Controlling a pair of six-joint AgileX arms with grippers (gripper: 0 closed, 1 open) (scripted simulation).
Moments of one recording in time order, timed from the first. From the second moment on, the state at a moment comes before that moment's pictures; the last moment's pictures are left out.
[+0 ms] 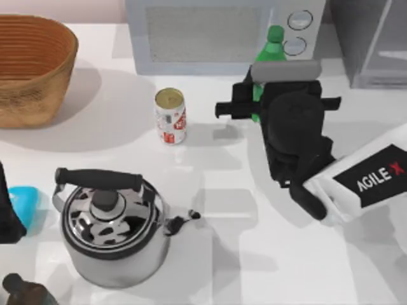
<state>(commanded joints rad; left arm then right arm) 0.00 0.00 0.00 0.00 0.00 0.00 0.64 2.13 0.94 1.09 0.61 0.07</state>
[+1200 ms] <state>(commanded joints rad) 0.00 0.00 0.00 0.00 0.00 0.00 0.64 2.13 0.94 1.09 0.61 0.07</state>
